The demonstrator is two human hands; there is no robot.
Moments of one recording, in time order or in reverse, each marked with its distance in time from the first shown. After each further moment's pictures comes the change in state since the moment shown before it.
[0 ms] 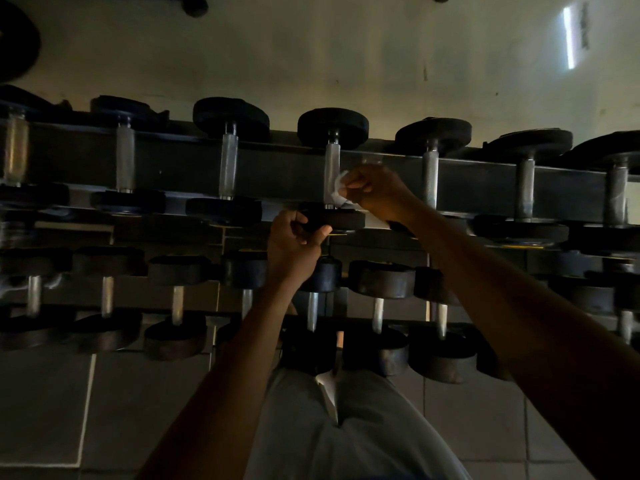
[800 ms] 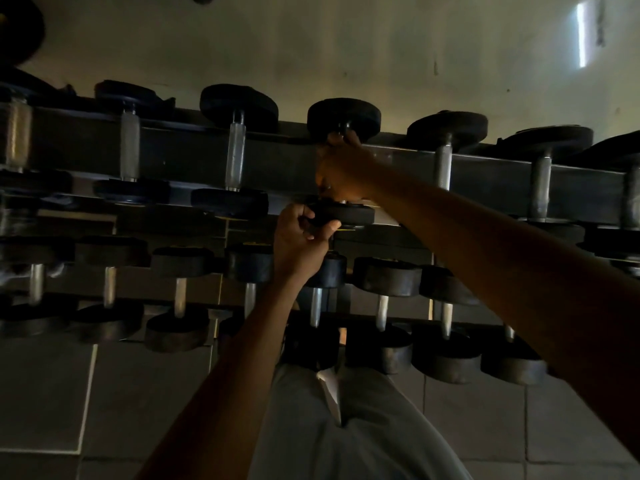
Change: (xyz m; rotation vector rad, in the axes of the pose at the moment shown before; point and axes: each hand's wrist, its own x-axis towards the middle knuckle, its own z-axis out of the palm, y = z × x) left_hand 0.000 -0.003 0.000 -0.024 0.013 0.037; right_hand 0.043 -0.075 0.017 -1.070 -0.191 -0.343
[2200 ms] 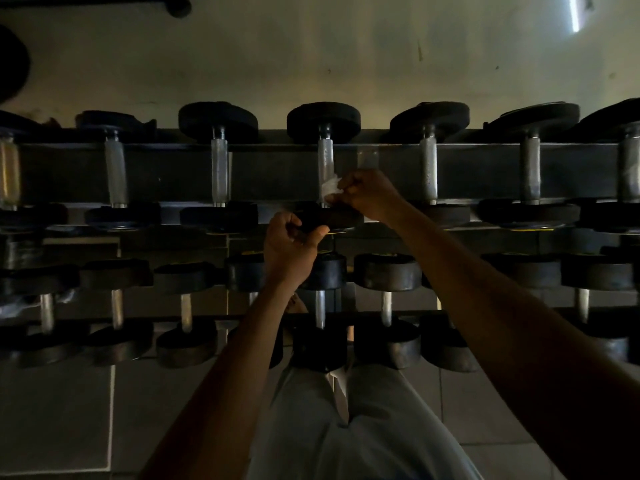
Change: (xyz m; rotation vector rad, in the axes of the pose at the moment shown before) left_hand 0.003 0.006 -0.006 0.030 -0.062 -0.060; right_hand -0.043 0.014 0.074 1.314 0.135 0.583
